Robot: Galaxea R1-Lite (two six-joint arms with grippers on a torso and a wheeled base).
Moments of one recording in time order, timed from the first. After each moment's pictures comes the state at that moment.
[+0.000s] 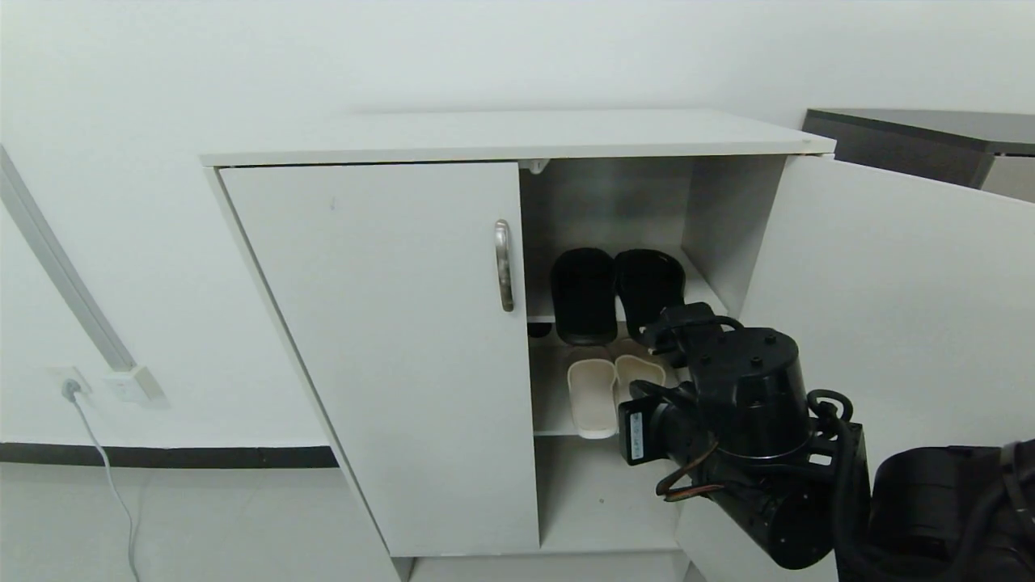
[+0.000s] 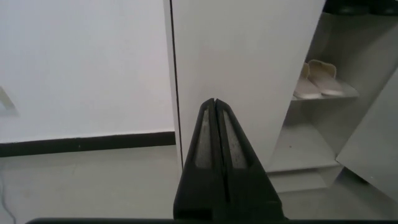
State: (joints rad) left arm 0.00 0.00 0.00 0.00 -0.04 0.00; right arm 0.90 1.80 -0.84 -0.62 -0.57 0.23
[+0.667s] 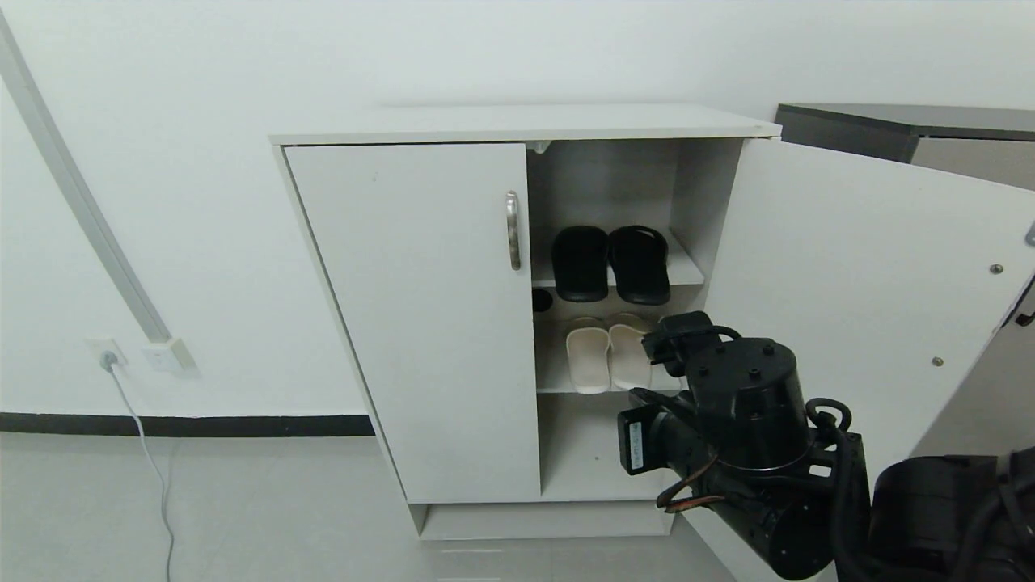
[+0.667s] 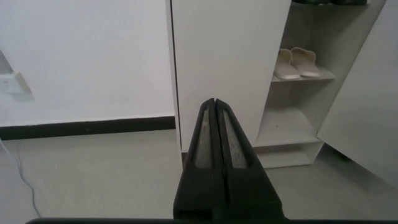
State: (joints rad) left arm 0.00 0.00 0.00 0.00 -0.04 0.00; right arm 0.90 1.80 -0.81 -0.64 -0.57 0.23
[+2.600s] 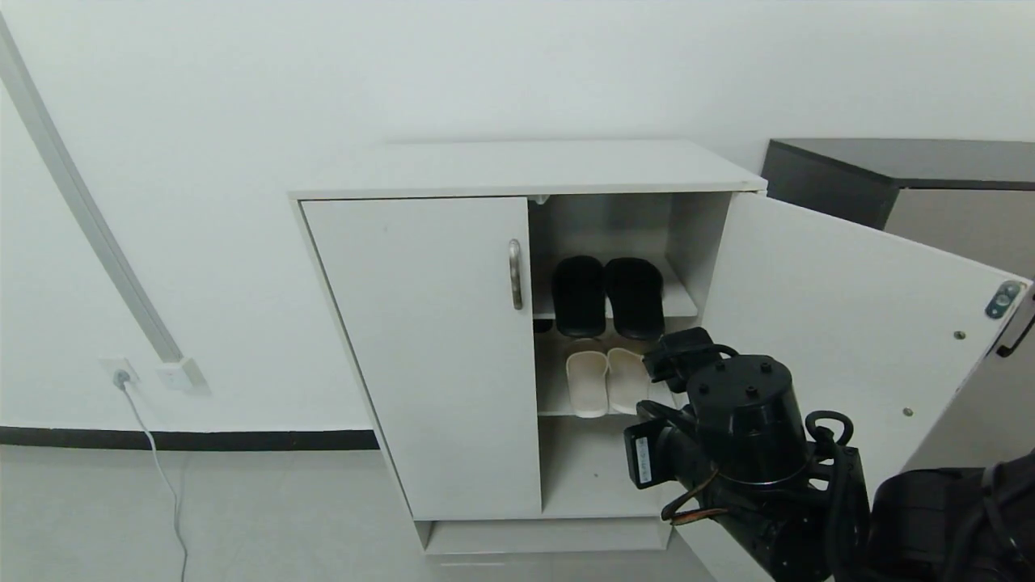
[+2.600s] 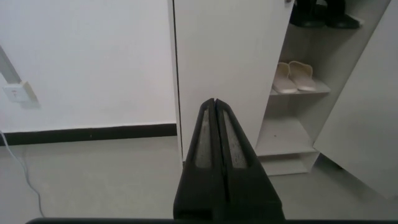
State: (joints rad) left arm 0.00 0.00 0.00 0.00 -0.04 0.00; right arm 0.89 1.82 -0.76 -0.67 -0.58 0.20
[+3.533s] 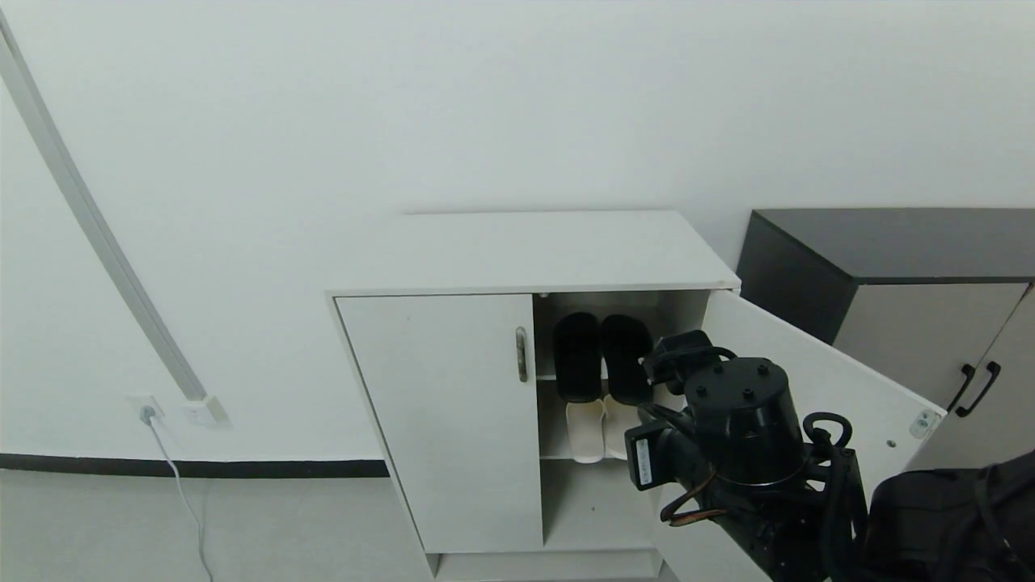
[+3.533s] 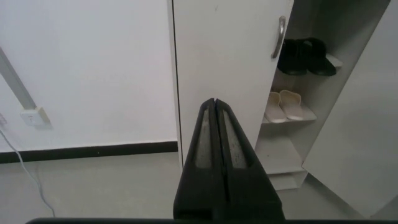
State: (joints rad) left arm 0.00 0.00 0.00 0.00 -0.04 0.00; right arm 0.89 1.82 -0.76 -0.67 -0.58 0.20
